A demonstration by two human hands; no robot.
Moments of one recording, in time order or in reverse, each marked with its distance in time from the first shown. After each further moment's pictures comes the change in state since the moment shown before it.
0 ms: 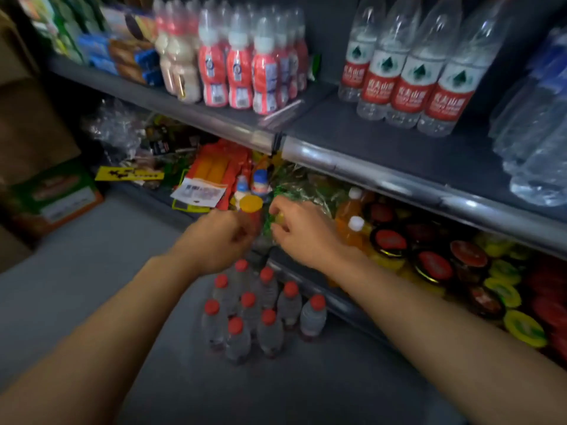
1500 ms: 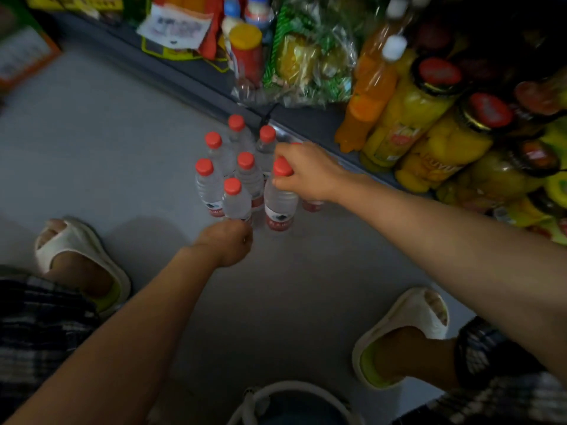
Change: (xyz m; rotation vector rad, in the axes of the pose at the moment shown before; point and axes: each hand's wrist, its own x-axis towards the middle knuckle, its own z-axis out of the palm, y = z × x) left_hand -0.113 -0.042 0.231 0.053 -0.556 -0.266; right_hand -0.087 0.048 0.129 0.079 -0.427 0.059
